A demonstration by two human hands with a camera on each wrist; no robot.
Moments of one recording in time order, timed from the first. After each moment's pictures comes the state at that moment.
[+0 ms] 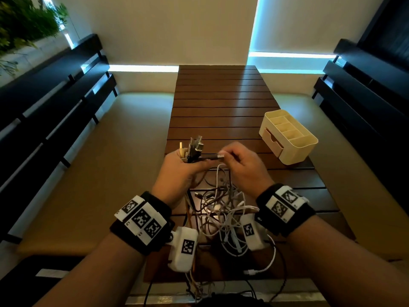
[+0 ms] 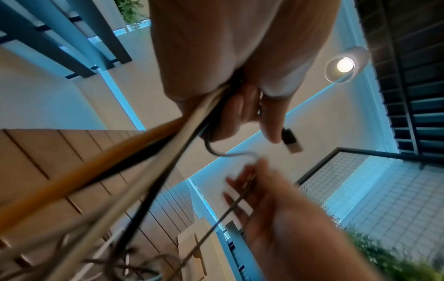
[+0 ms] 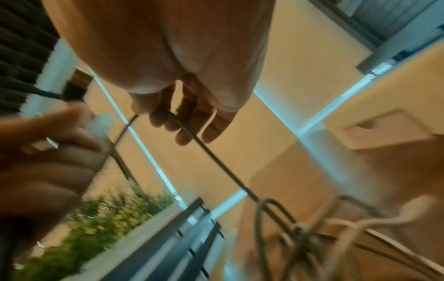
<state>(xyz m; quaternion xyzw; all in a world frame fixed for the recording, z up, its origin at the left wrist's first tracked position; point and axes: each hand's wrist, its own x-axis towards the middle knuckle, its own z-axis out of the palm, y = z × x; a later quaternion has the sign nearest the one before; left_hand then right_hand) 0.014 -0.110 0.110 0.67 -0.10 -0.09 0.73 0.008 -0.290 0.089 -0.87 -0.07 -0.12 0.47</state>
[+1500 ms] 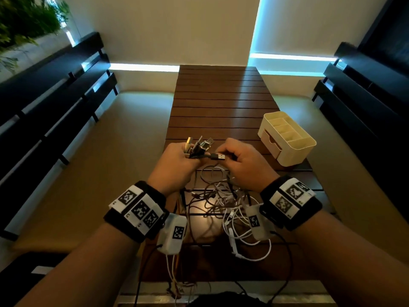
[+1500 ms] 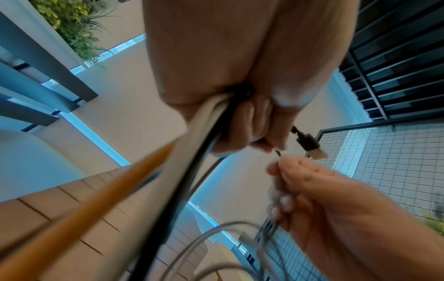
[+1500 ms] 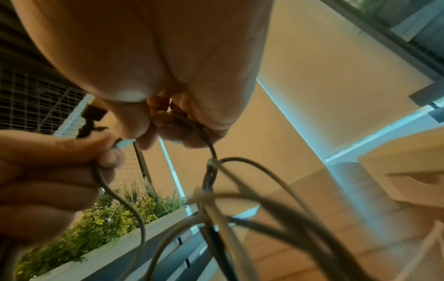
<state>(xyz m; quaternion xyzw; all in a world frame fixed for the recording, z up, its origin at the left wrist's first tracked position) 0.029 -0.111 0.124 0.82 -0.13 -0.06 0.55 0.016 -0.303 0.105 -0.89 -0.15 -0.07 0.42</state>
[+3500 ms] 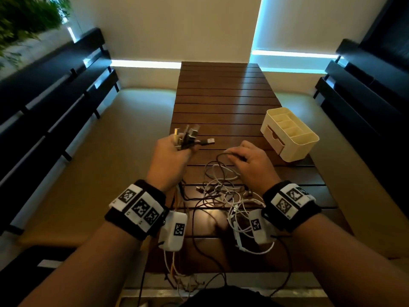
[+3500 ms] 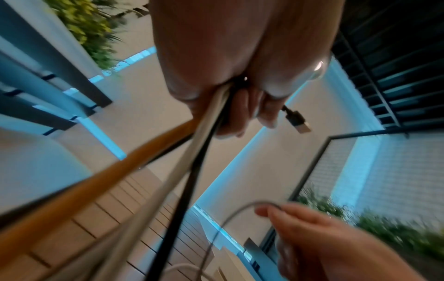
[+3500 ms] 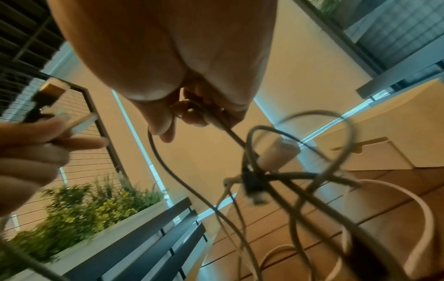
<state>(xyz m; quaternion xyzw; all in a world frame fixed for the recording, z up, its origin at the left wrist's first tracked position) 0.023 -0.090 0.118 0.79 -0.09 0.02 0.61 0.009 -0.302 0.074 -0.89 -0.06 -0.15 0.42</state>
